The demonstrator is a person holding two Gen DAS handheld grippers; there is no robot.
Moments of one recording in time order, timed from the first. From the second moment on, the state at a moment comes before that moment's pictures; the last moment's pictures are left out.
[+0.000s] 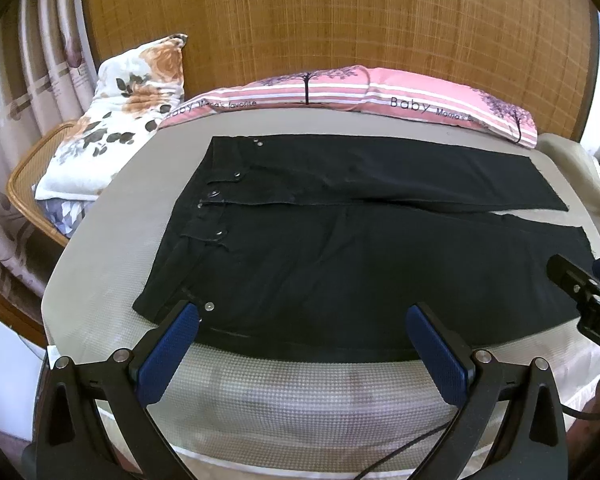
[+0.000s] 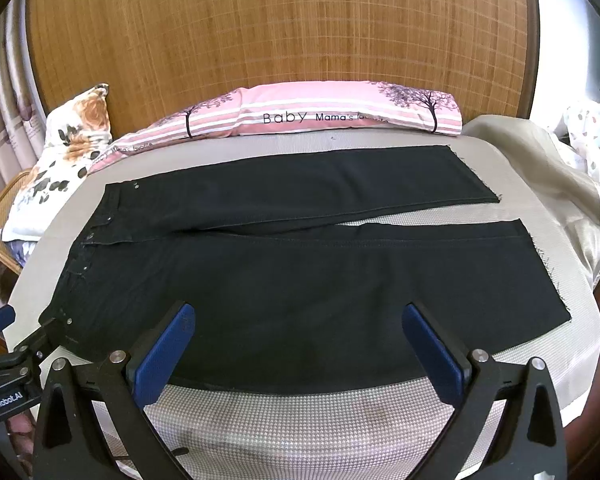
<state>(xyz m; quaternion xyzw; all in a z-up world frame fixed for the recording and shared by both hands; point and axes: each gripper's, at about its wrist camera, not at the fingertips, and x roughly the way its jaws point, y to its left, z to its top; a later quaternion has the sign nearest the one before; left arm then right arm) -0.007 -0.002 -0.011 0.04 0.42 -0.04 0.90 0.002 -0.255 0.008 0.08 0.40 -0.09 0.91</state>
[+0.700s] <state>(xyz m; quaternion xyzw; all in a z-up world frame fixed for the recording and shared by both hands) -0.005 -0.003 -0.012 0.04 0.43 -0.04 0.90 0.002 -0.251 0.005 0.07 0.41 -0.09 0.91</state>
